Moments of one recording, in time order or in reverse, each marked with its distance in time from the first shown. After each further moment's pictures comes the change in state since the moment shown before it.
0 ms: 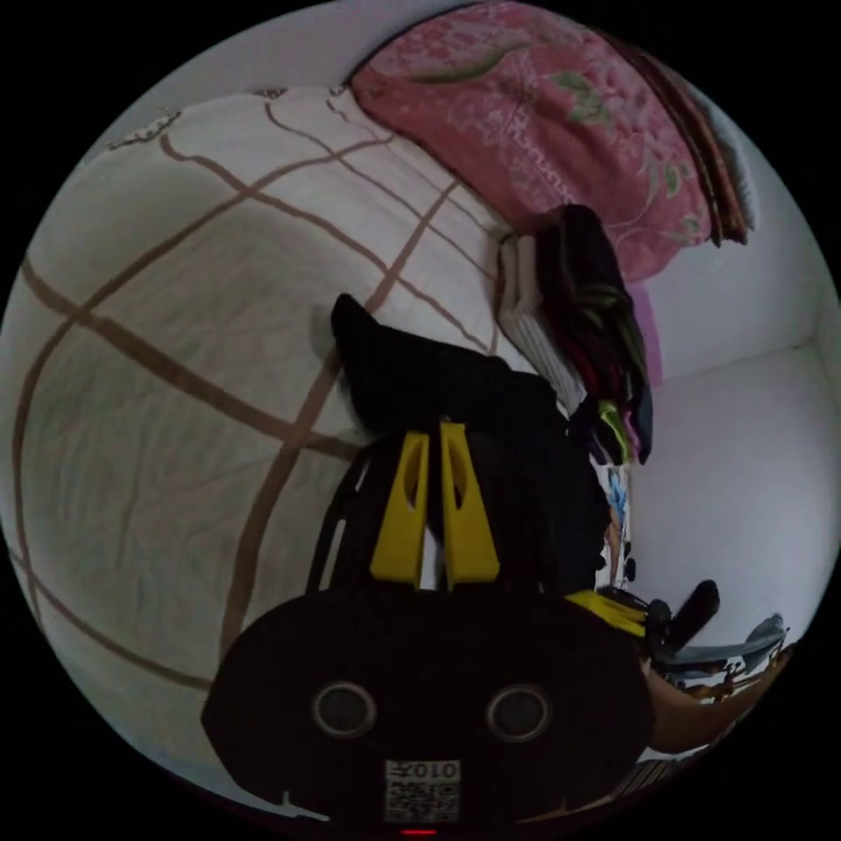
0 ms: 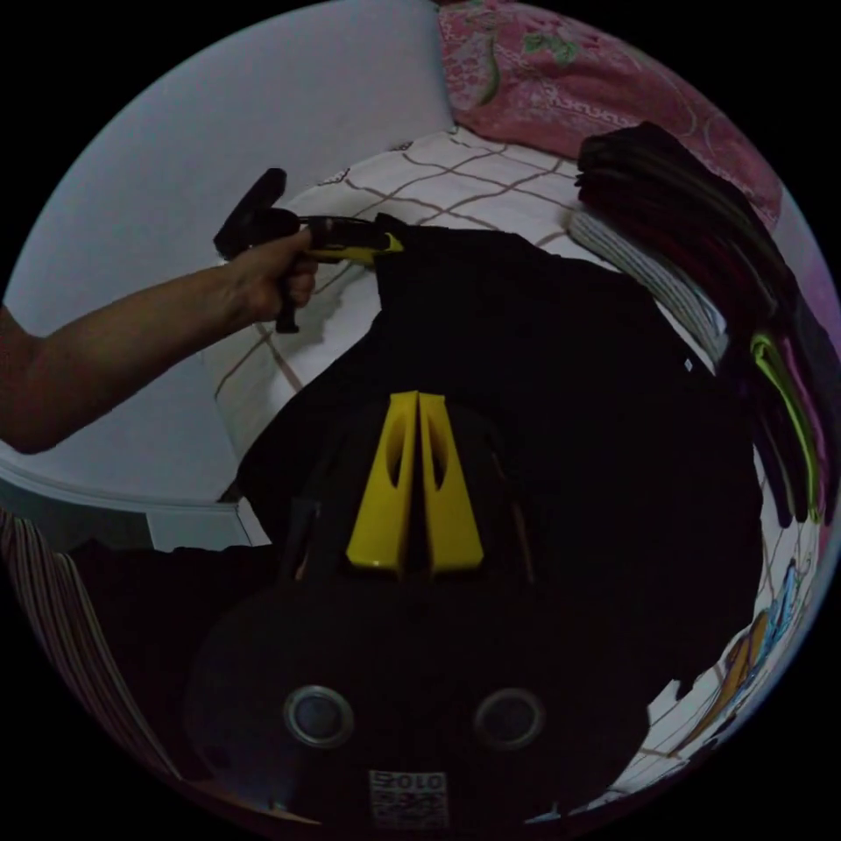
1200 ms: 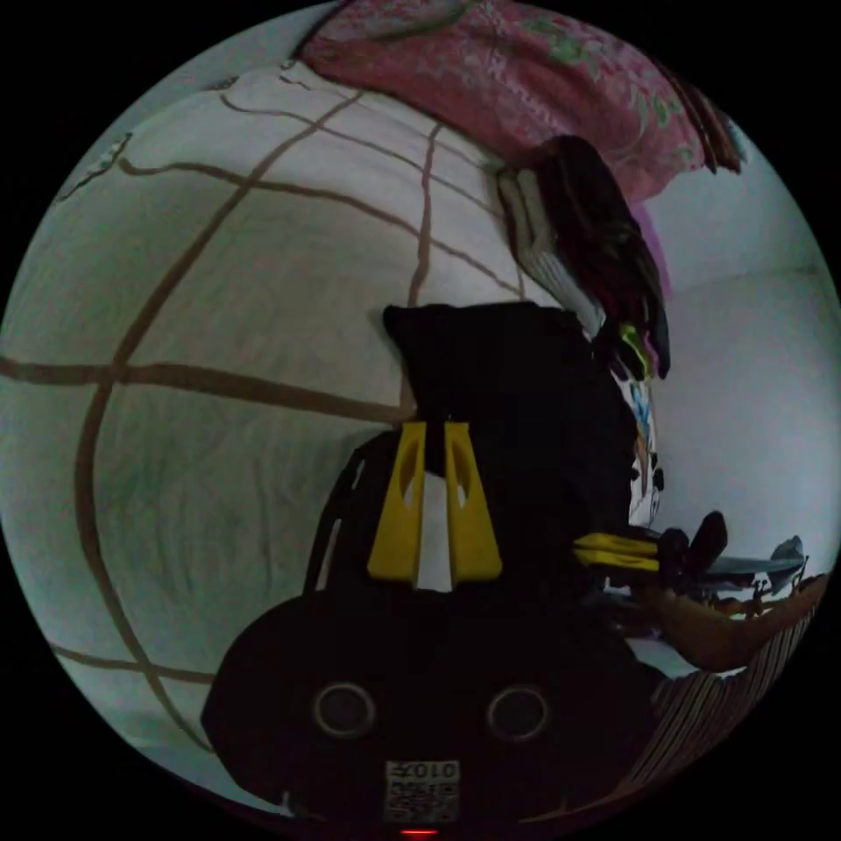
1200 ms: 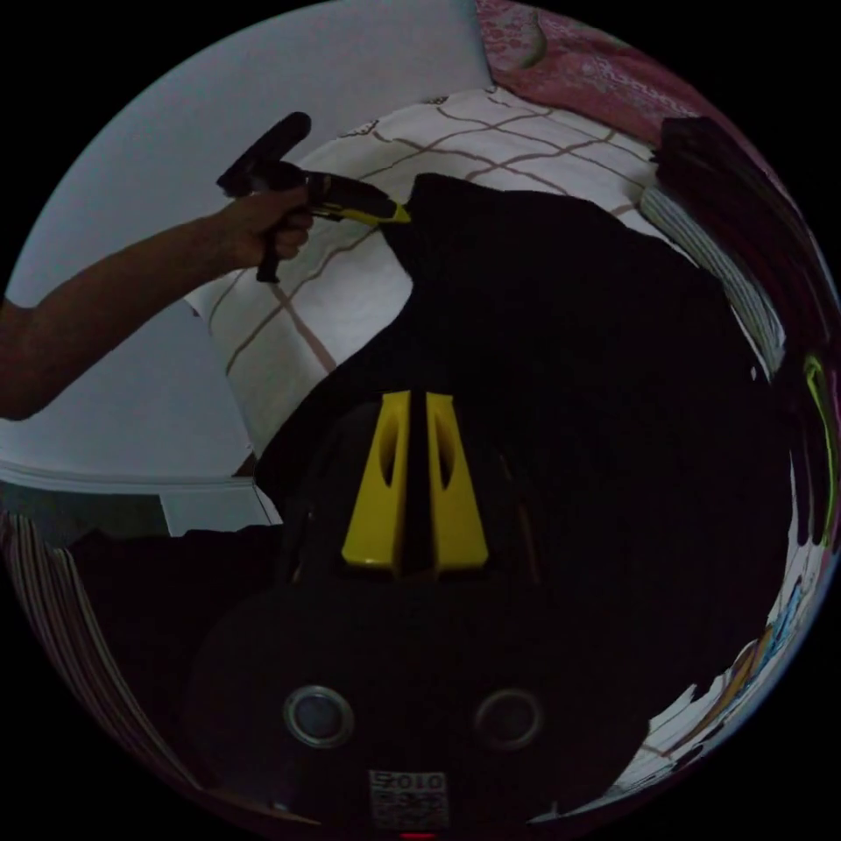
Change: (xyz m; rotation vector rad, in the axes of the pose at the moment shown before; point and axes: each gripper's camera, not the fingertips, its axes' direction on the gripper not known) left arm -0.094 0.012 0.003 -0.262 -0.055 0.193; right arm 0.013 0.078 0.027 -0.126 -0.059 -0.016
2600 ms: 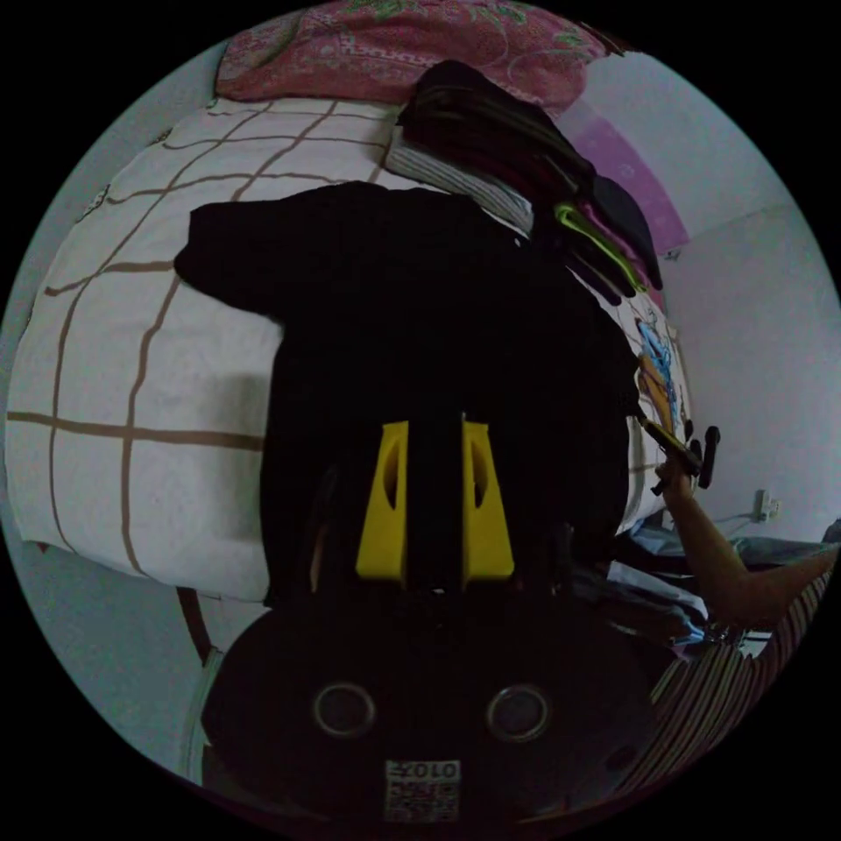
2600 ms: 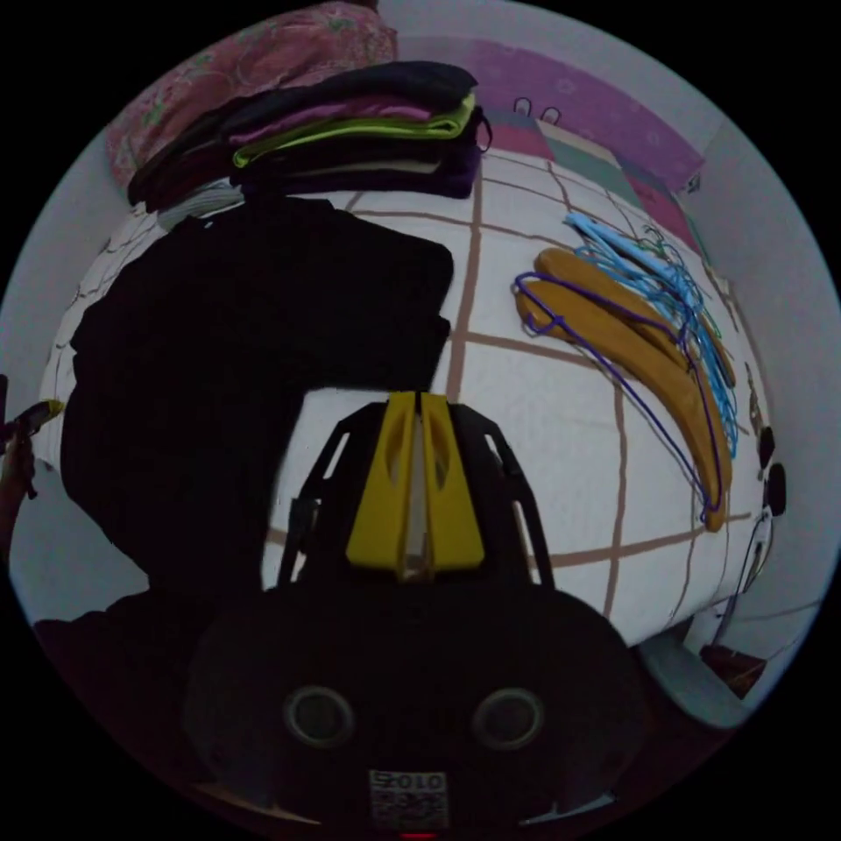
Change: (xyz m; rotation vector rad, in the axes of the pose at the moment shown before) left arm 0.292 0.177 0.148 -0.031 -0.174 0.005; right arm 0.358 0.516 -0.198 0.110 0.396 0.669
